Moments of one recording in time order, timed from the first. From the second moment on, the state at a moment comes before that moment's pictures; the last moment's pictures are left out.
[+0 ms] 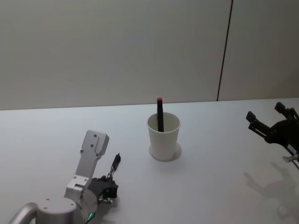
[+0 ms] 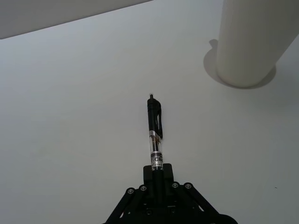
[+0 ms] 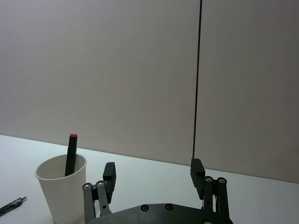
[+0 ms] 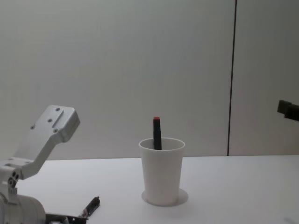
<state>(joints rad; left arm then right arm) -0.17 0.27 0.33 -1.58 -0.33 0.66 0.15 0.13 0.31 -0.06 -1.54 0.35 -0.05 0.37</state>
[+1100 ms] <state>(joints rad) -0.18 0.30 0.31 -1.57 -0.14 0.41 0.11 0.13 0.31 -0.06 -1.54 0.35 -0.05 0.37</state>
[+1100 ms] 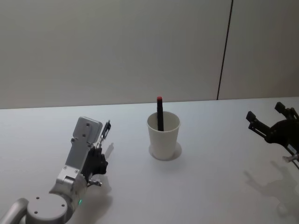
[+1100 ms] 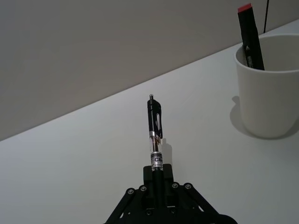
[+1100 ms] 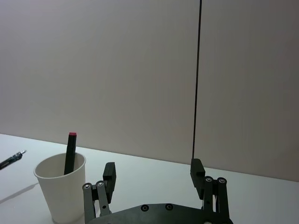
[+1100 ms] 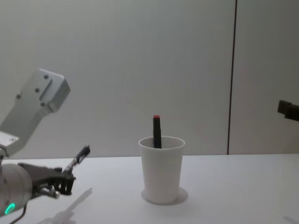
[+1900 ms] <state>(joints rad) -0.18 0.35 0.27 -1.58 -0.09 -0.01 -0.05 0.13 0.31 -0.06 -1.54 0.35 -0.05 0.37</state>
